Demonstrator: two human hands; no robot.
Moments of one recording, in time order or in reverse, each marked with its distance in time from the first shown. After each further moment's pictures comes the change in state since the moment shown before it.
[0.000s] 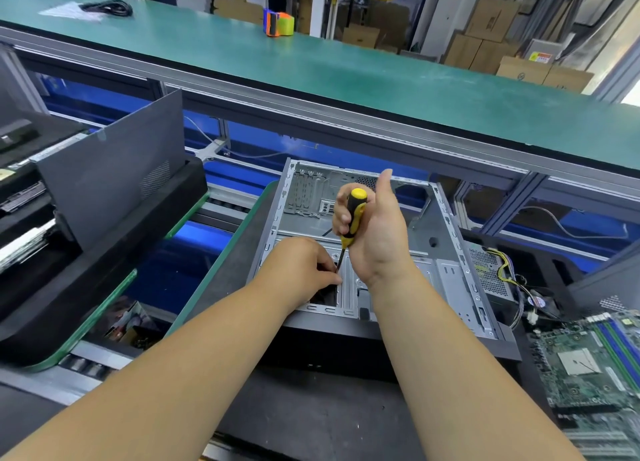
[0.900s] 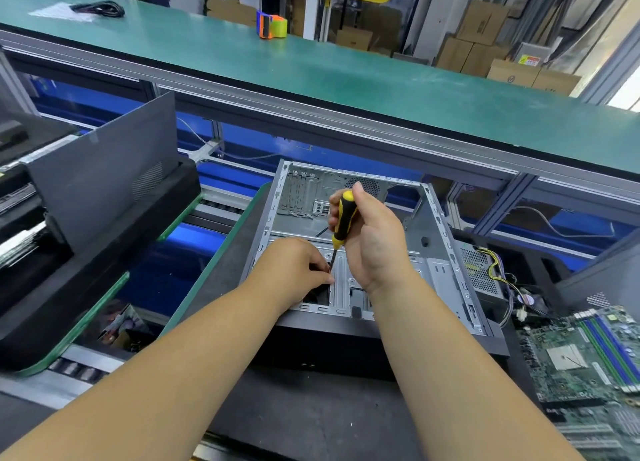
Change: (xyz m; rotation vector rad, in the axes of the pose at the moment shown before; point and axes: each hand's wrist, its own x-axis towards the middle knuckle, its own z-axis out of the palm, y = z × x) left_hand 0.000 -0.002 0.001 0.015 0.027 0.026; right_hand -0.013 -0.002 -0.004 -0.127 0.049 -0.069
